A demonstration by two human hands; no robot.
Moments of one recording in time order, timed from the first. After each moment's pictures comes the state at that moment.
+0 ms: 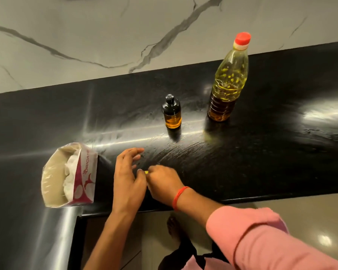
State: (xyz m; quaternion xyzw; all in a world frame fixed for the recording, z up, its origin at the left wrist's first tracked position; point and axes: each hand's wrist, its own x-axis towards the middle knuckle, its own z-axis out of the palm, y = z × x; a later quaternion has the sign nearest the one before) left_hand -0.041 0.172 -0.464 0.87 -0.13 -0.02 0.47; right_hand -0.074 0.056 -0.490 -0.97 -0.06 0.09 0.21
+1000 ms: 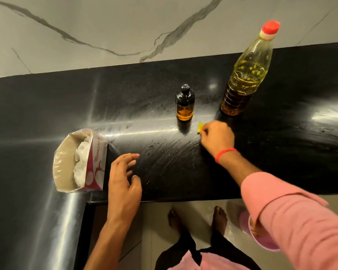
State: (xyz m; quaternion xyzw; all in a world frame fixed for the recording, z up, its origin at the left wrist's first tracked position) left_hand -0.060 0.227 -0.473 0.86 -0.09 -0.04 0.49; right_hand -0.041 -0.053 -0.487 -0.95 0.27 0.01 0.16
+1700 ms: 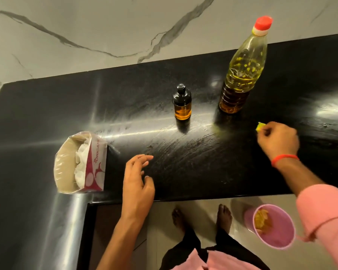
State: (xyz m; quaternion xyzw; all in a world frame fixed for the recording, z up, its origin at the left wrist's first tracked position) left_hand -0.072 0.199 -0.477 0.87 -0.11 -0.06 0.47; right_hand -0.123 -0.163 -0.496 -0.86 0.47 -0.06 0.17
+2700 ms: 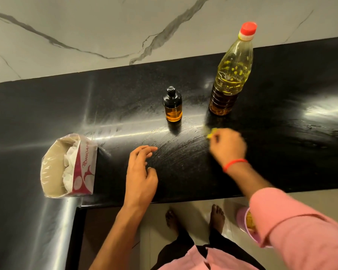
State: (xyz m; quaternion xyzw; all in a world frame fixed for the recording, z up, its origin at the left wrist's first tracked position) left_hand -0.058 0.160 -0.476 0.86 -0.15 -0.08 0.47; right_hand -0.088 -0.090 -0.499 -0.91 0.36 -0.02 0.18
